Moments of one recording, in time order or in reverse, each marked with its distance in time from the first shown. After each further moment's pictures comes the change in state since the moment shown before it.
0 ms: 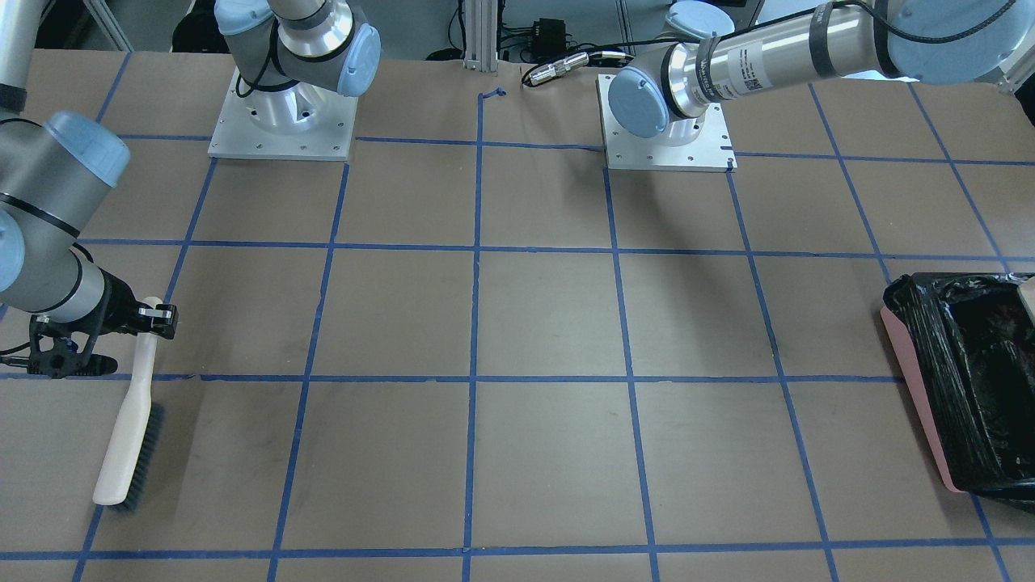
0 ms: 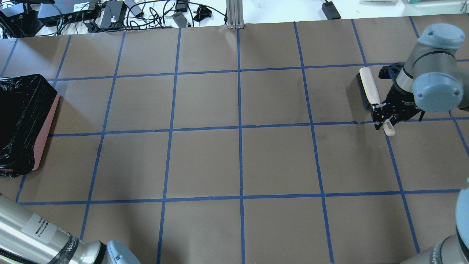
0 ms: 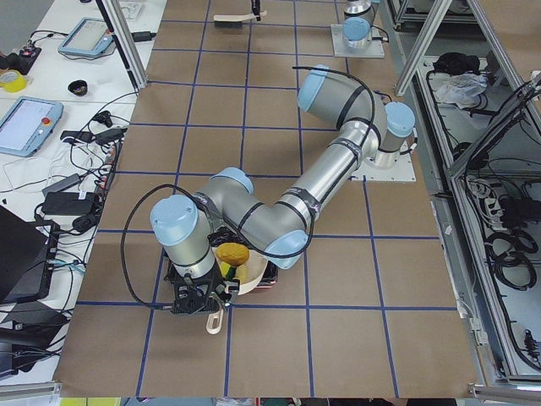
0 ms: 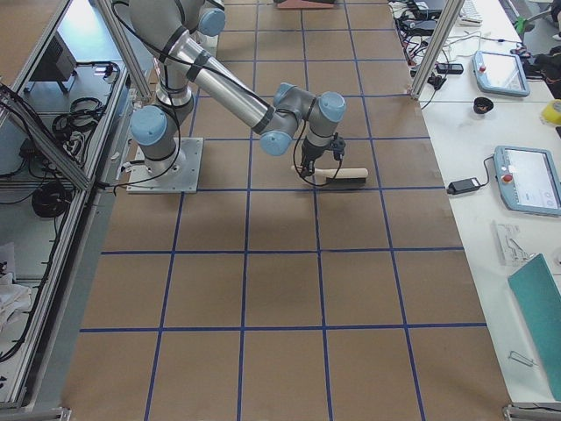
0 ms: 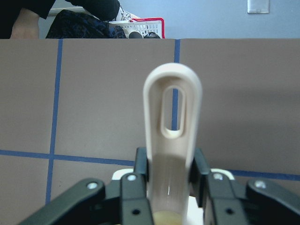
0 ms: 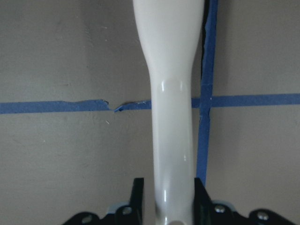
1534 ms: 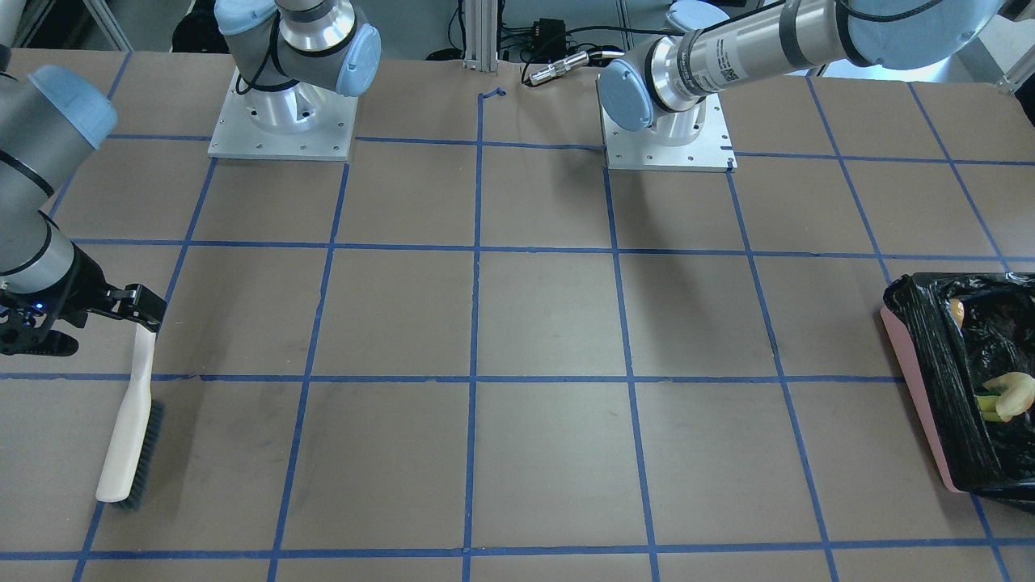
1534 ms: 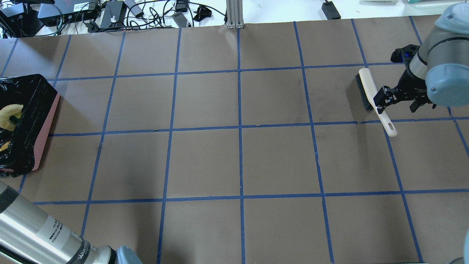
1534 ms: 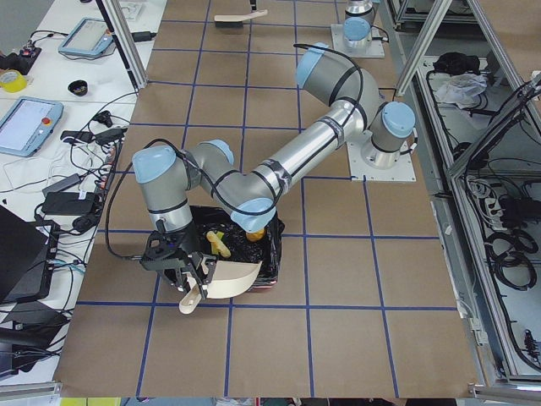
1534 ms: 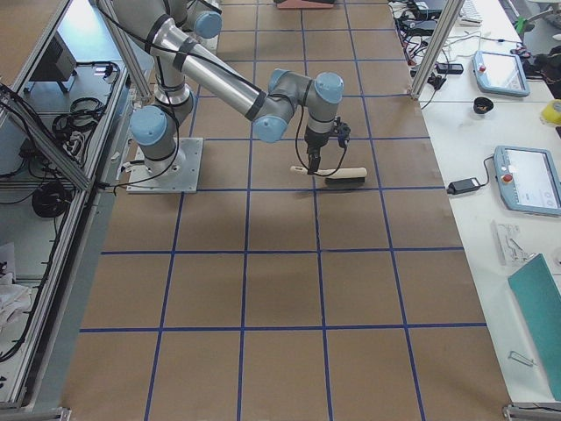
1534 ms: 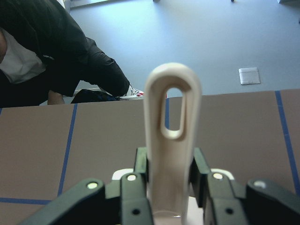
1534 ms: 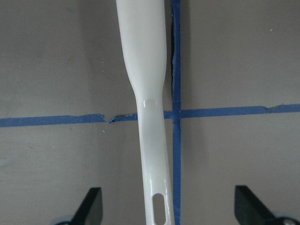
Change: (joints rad) left arm -0.133 0.074 -0.148 0.270 0.283 0.033; right arm 0.001 -0.114 -0.019 0.000 -0.008 0.003
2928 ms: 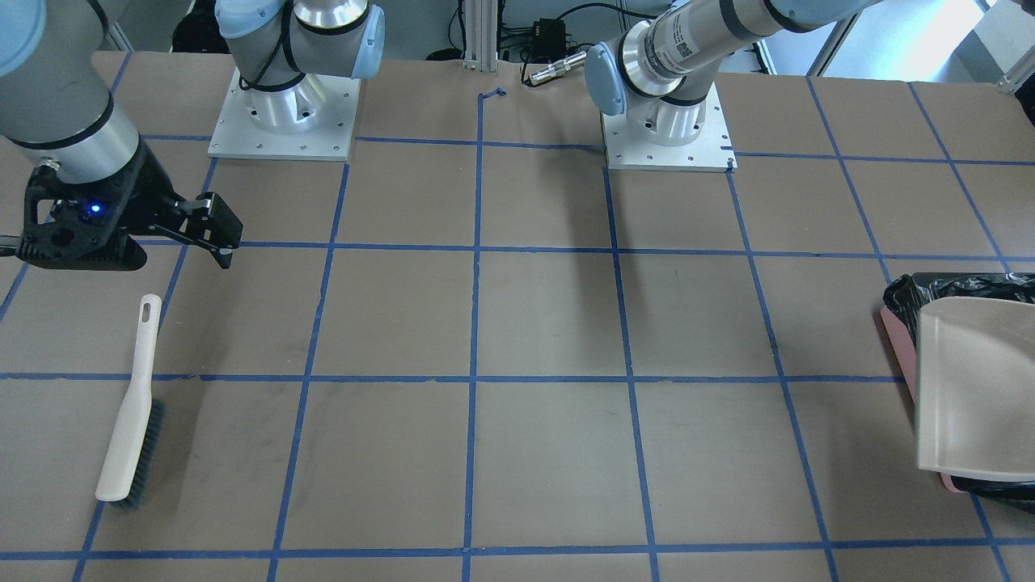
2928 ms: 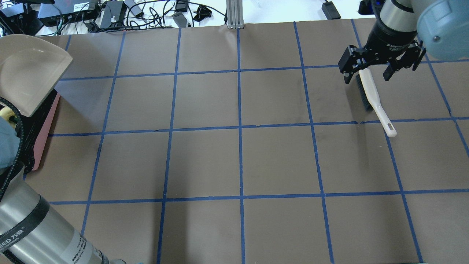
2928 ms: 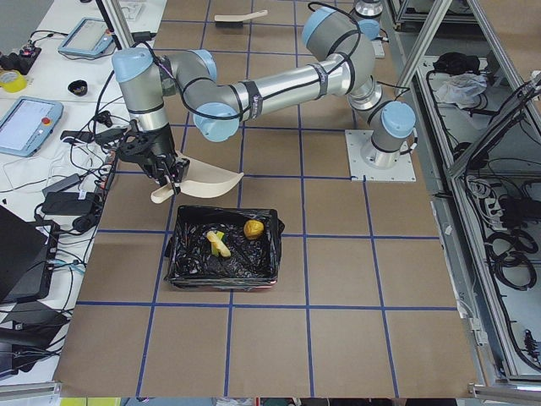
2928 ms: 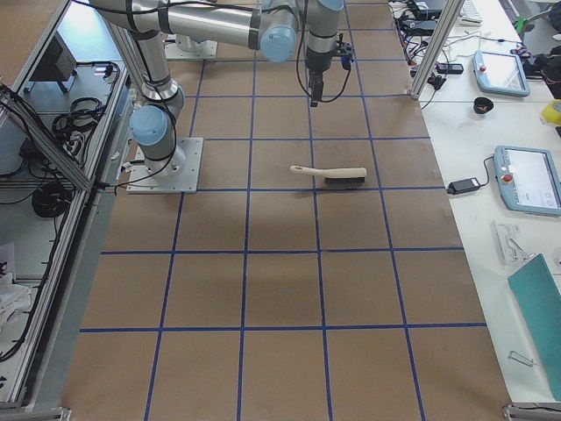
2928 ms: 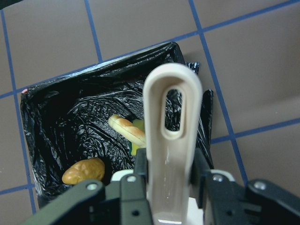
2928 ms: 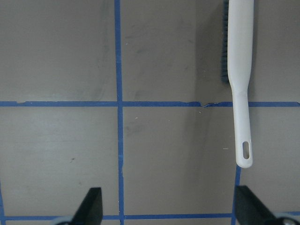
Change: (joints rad) left arm -0.269 0.102 -0.002 -0.369 -0.253 -0.113; right arm 0.273 -0.118 -0.268 0.367 0.047 0.218
